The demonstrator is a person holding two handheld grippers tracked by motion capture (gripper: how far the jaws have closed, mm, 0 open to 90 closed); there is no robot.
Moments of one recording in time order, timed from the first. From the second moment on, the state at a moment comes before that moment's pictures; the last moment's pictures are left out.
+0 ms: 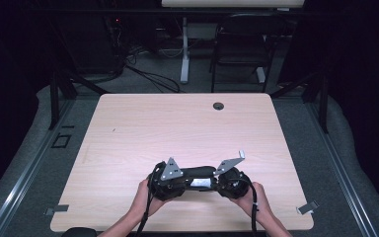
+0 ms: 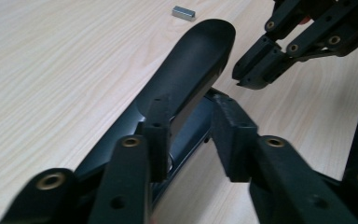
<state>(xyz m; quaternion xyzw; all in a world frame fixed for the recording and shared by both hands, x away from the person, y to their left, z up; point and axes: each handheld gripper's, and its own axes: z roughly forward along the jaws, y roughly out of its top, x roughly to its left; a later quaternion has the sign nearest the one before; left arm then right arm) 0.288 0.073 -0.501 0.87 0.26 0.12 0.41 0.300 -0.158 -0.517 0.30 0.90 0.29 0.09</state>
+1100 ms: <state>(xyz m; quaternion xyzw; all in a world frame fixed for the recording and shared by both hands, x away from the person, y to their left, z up) 0.284 0.040 -0.546 0.86 0.30 0.17 0.39 0.305 -0.142 -0.552 0.30 0.90 0.27 0.16</state>
